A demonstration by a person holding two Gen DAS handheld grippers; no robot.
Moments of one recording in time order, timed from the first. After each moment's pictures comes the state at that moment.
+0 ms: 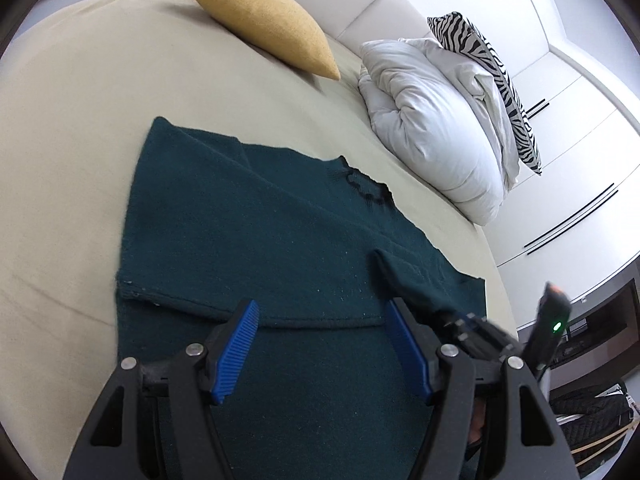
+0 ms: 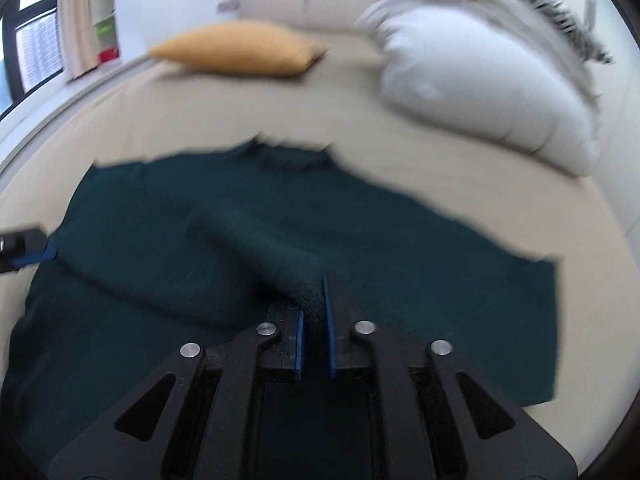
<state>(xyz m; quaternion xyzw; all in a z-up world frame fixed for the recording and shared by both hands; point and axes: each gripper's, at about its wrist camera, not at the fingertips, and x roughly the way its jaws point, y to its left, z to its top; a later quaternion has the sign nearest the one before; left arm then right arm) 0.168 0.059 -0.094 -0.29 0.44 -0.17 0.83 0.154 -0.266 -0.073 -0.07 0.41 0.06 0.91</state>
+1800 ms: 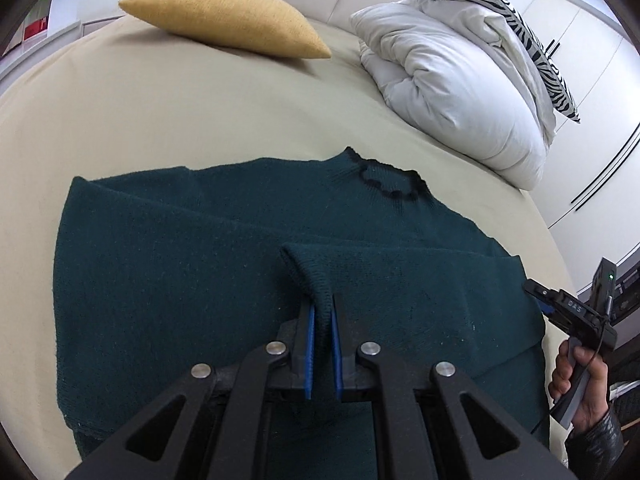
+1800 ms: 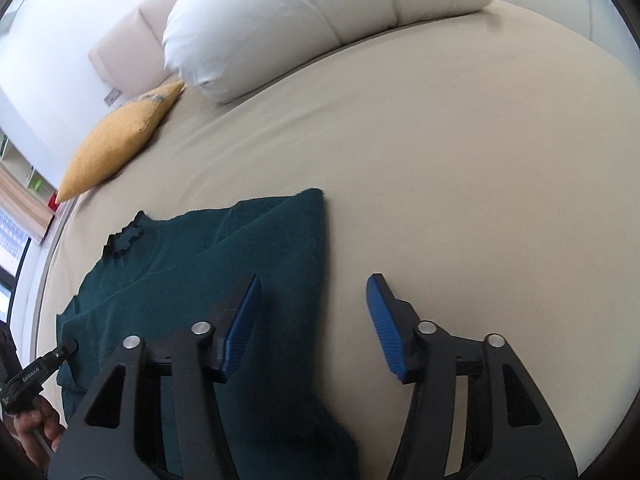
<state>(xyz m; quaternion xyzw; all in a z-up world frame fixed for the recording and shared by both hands) 0.239 0.008 -0.112 -0.17 0.46 -0.13 0.86 0.159 -0.519 -0.111 0.21 0.43 -0.03 0.88</state>
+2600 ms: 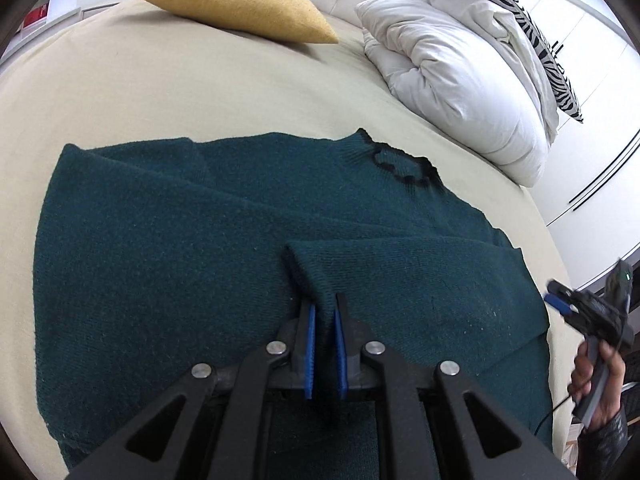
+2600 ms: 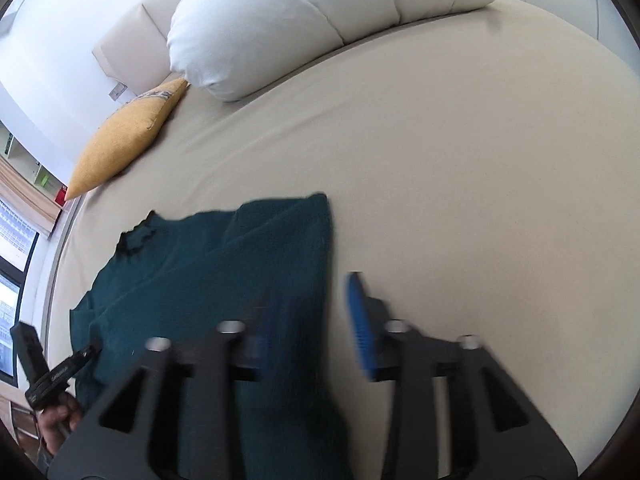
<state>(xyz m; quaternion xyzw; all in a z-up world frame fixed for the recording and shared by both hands) 0.240 0.012 -0.133 -0.18 0.47 -0.14 0.85 0.154 -0.529 -0.093 0.22 0.44 -0.02 0.87</state>
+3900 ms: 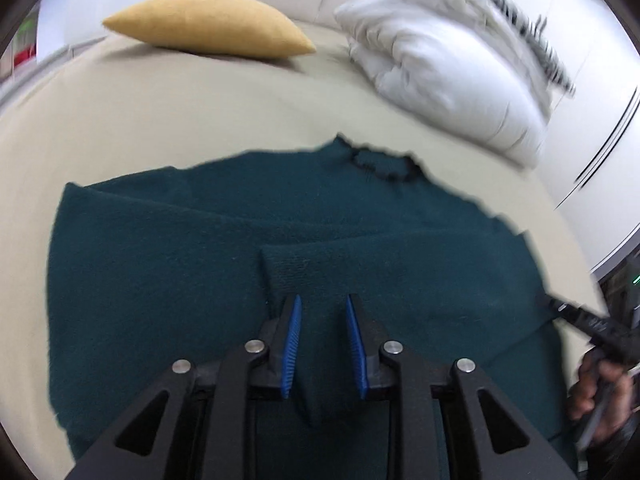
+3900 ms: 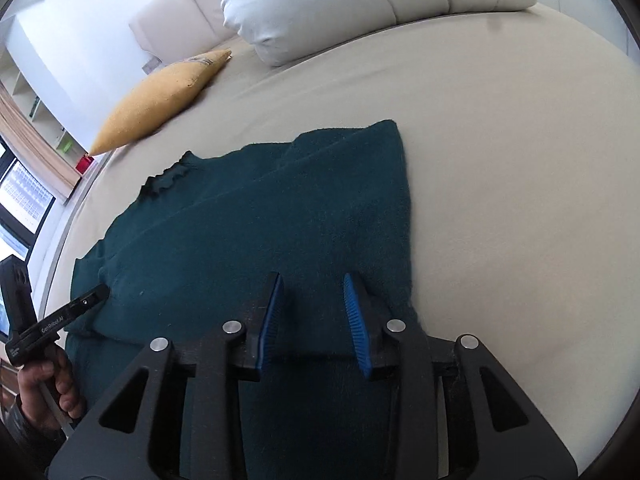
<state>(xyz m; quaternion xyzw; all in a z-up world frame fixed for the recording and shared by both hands) 0.229 0.003 -0.113 -0.14 0.44 -0.14 0.88 0.139 -0.479 -0.120 0.20 0.44 0.04 0.88</state>
